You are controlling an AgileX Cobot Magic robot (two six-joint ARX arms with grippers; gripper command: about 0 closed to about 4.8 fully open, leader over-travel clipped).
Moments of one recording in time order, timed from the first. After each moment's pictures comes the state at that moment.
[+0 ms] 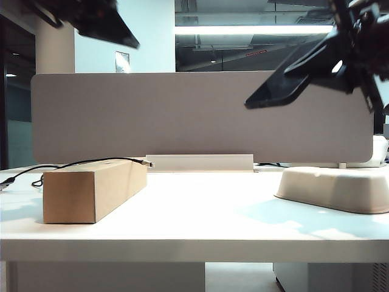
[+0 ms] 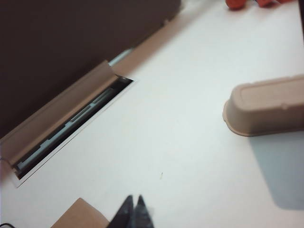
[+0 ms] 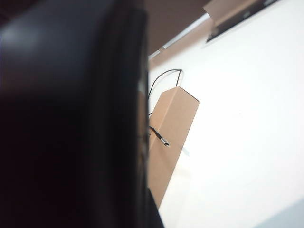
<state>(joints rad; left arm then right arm) -0.33 1.36 1.10 -0.07 0.39 0.47 0.17 1.22 0.51 0.61 -0.55 0.77</state>
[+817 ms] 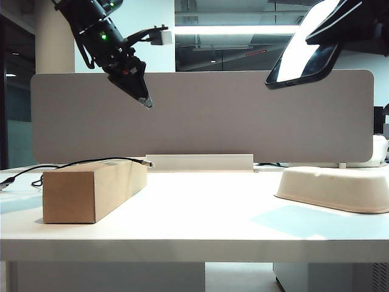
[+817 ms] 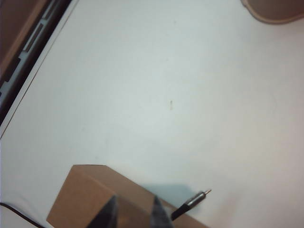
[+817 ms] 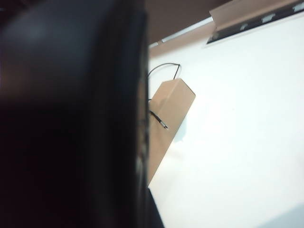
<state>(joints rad) -0.33 1.86 1.71 -0.67 0.28 0.82 0.17 0.91 0.51 0.24 -0.55 0.57</state>
